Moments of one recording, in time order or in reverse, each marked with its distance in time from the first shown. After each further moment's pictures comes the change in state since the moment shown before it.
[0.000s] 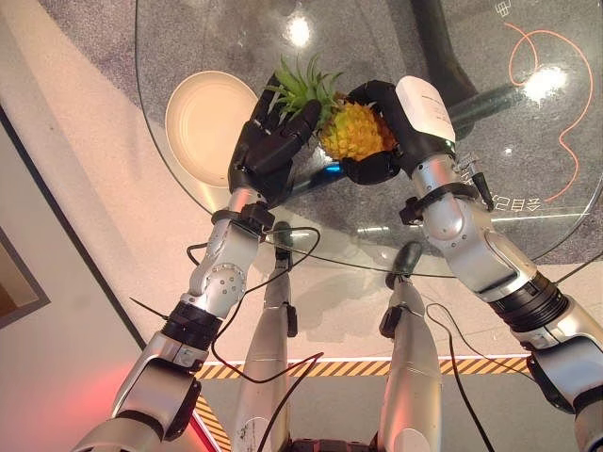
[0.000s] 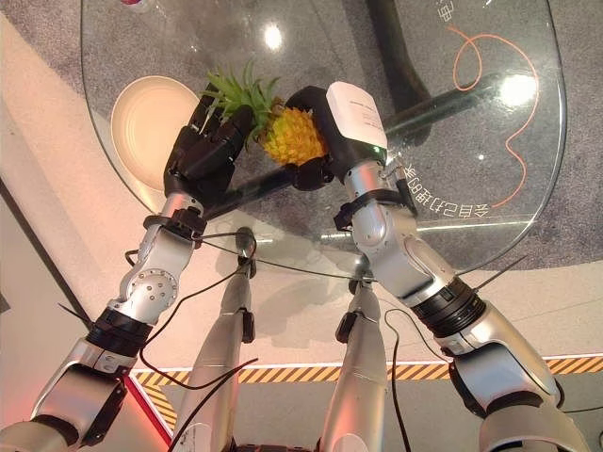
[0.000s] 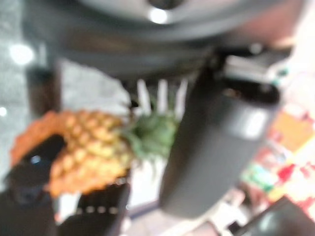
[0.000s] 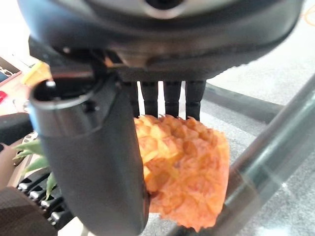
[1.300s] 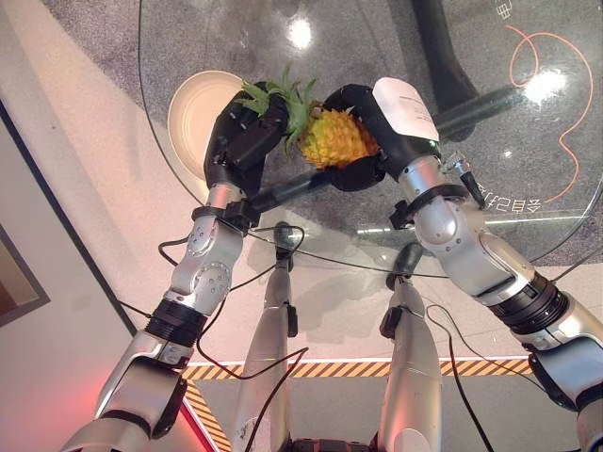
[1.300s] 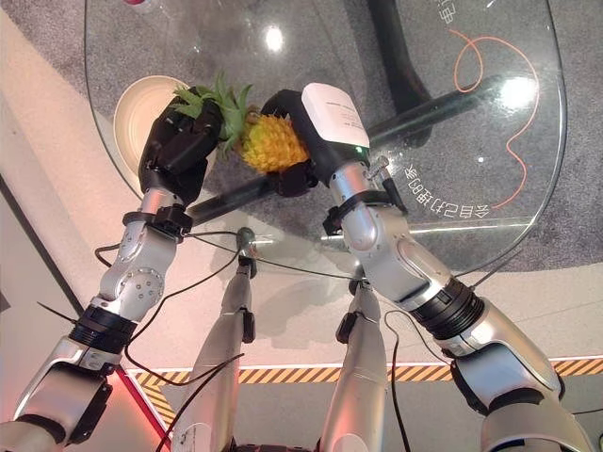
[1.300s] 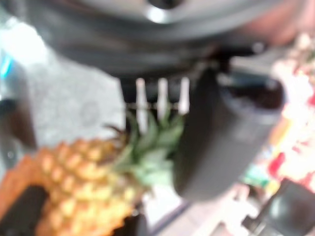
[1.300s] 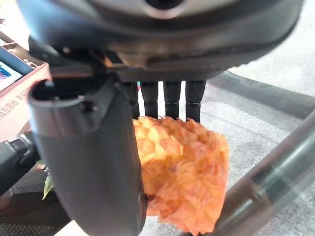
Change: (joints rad) left arm -0.003 0.072 0.005 0.024 0.156 -0.043 0.053; right arm -0.022 -0.012 0.055 -0.078 -0.002 0.015 0.039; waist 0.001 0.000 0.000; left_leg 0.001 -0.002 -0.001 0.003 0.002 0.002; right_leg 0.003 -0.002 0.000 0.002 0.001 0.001
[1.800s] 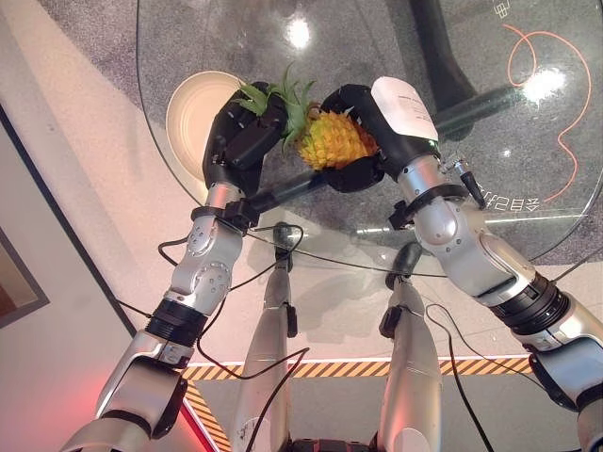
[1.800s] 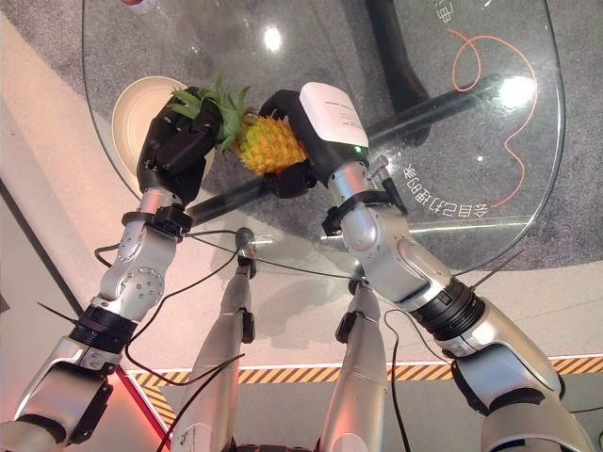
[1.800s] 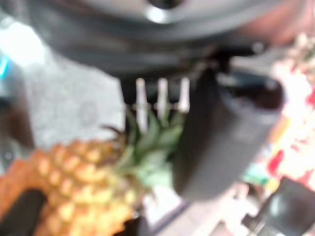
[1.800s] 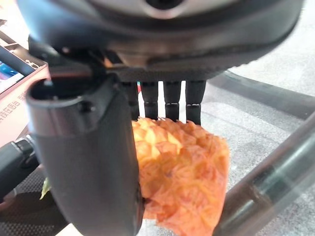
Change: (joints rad) left arm -0.001 -0.001 0.000 0.007 0.007 -0.011 0.000; right arm 0.000 0.001 0.000 -0.006 0.000 0.000 0.004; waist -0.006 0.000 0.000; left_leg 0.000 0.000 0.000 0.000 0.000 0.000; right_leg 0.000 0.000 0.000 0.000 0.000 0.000
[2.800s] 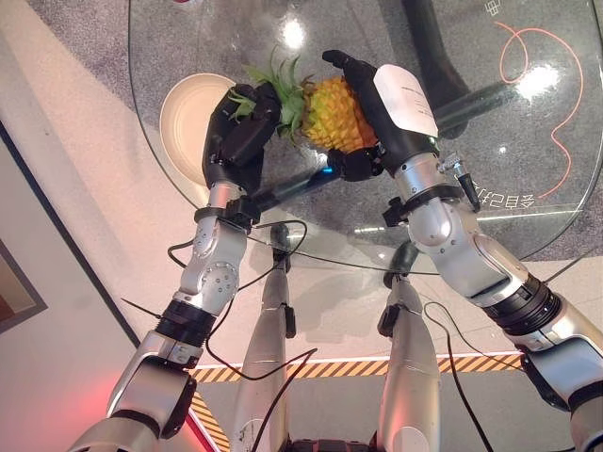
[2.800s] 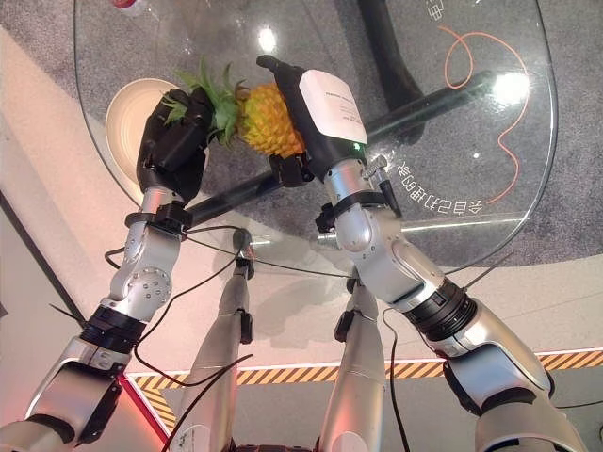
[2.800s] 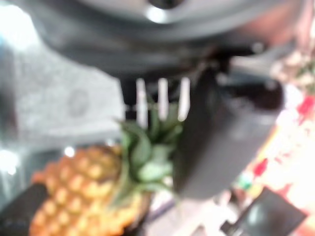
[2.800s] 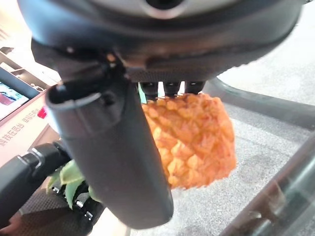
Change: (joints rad) left arm 0.000 -0.067 0.023 0.012 -0.032 -0.072 0.005; right arm 0.005 0.038 -0.015 0.000 0.003 -0.019 -0.088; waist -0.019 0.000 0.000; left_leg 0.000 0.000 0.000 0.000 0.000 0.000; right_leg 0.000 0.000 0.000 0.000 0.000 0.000
